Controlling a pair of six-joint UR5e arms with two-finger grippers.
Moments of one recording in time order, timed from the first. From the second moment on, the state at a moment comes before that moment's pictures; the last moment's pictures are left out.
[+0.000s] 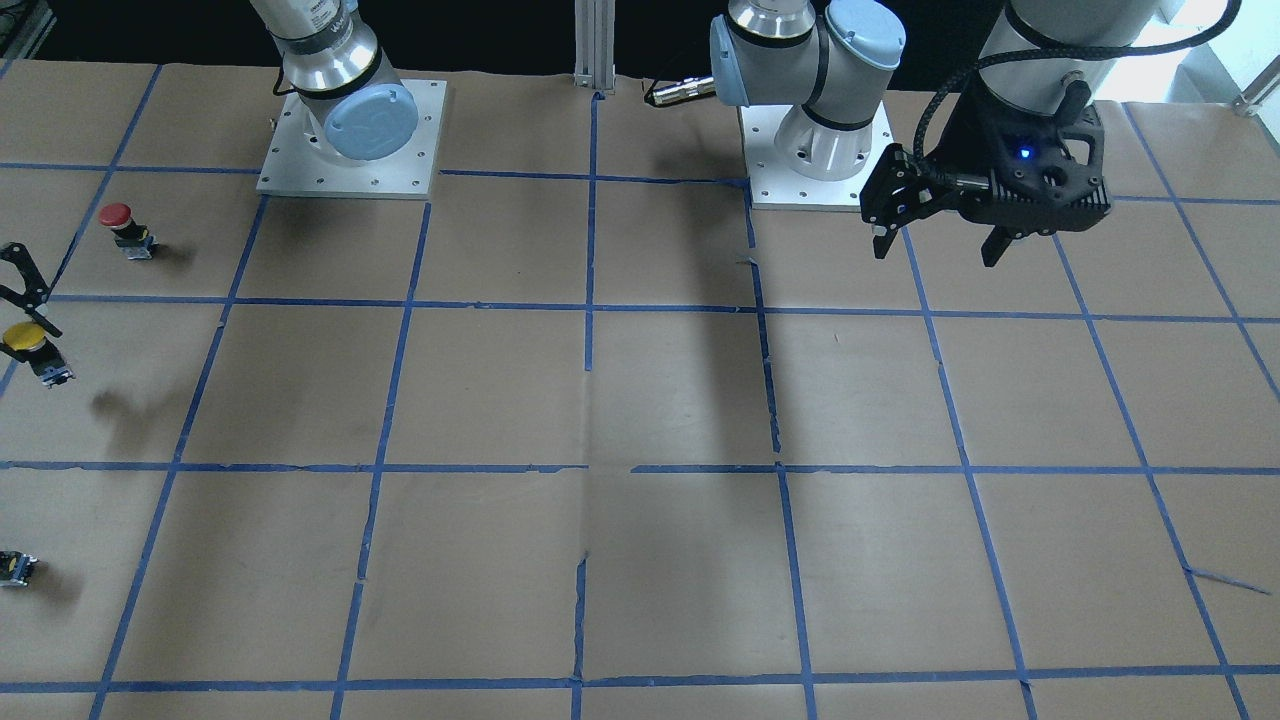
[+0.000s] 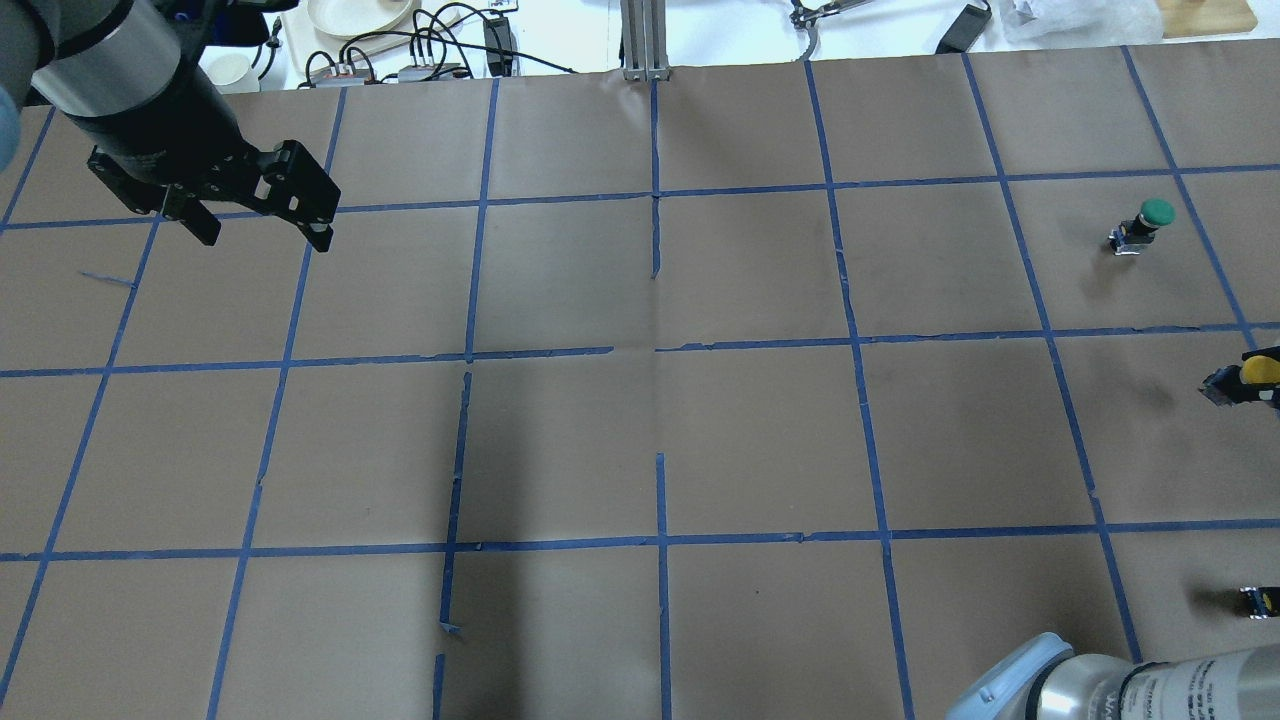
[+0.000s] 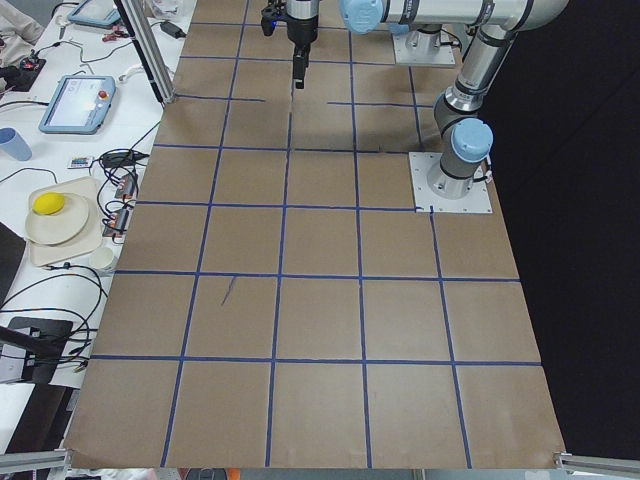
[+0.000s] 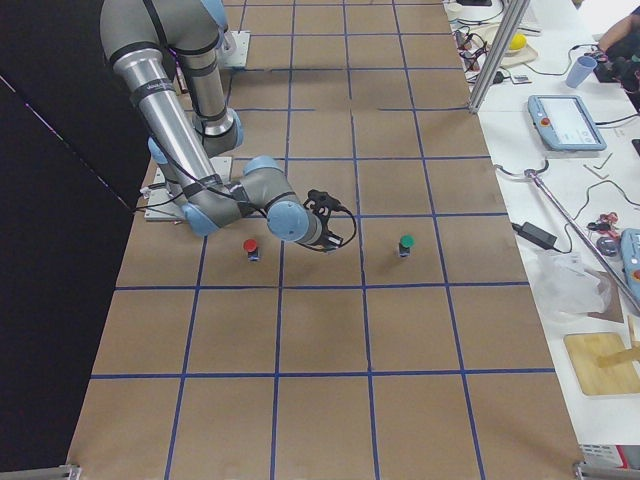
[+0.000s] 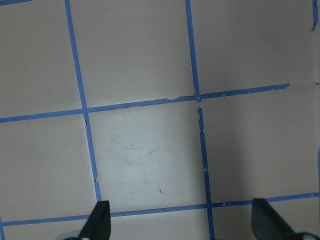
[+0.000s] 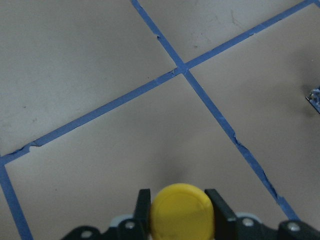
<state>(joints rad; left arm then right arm) -1.48 -1.54 -1.56 -1.58 1.60 0.18 0.54 -1.36 1.99 -1.97 -1.09 -2.13</state>
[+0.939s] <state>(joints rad) -1.55 -1.54 -1.54 -1.58 1.59 0.16 0.54 -1.29 1.94 -1.87 -1.06 -2.34</state>
